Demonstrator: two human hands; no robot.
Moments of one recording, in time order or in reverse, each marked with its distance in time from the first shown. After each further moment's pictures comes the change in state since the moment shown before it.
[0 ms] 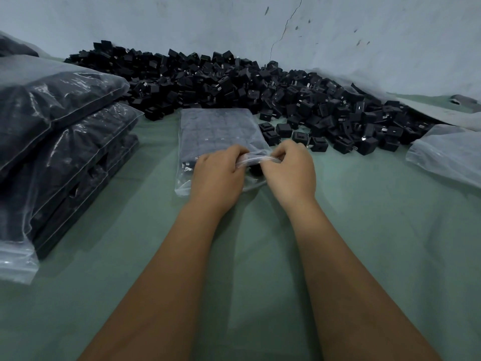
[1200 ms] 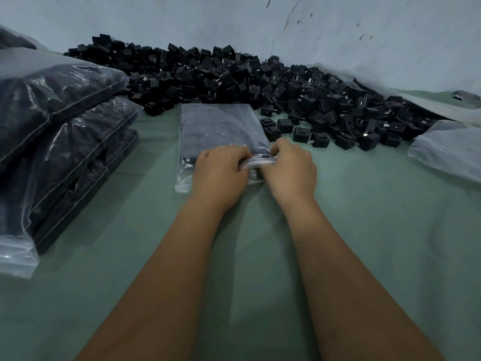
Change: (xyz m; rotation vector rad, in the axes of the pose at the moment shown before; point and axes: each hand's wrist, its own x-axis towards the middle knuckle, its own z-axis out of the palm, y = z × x) left_hand 0.001 -0.005 0.003 0.075 -0.041 0.058; right_hand 0.000 0.005 0.003 -0.373 -0.027 -0.096
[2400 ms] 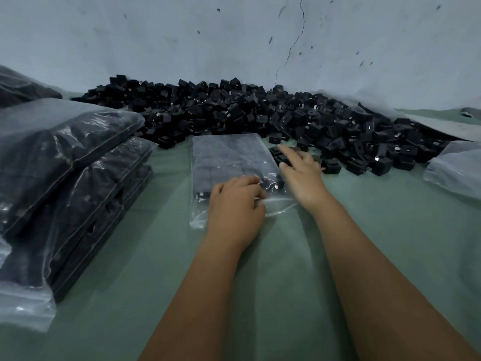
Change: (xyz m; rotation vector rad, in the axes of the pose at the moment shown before) left_hand -0.001 -0.004 0.005 0.103 -0.001 0.048; right_hand 0.055 0.017 0.010 0.448 -0.220 0.032
